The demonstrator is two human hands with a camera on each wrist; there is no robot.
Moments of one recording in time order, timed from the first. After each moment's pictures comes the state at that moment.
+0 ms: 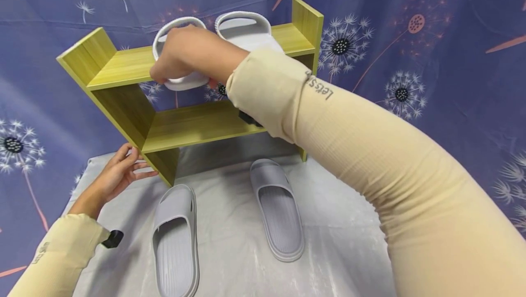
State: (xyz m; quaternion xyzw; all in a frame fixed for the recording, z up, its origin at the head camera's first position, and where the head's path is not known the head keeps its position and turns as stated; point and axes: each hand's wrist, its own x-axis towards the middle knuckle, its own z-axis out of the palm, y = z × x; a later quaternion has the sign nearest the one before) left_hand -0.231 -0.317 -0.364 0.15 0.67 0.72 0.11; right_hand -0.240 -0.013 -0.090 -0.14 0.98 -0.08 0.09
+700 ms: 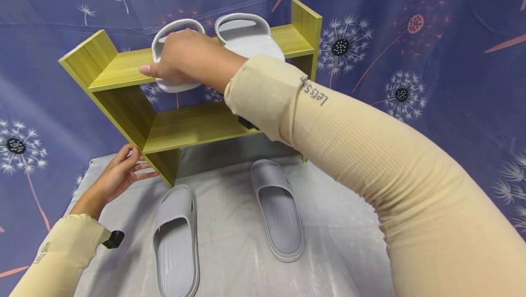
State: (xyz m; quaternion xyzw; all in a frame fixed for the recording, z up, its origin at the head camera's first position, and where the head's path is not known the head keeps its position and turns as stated) left_hand -0.230 -0.316 -0.362 0.15 0.67 0.72 0.11; right_hand -0.241 -0.018 -0.092 -0.15 0.99 0.00 0.08
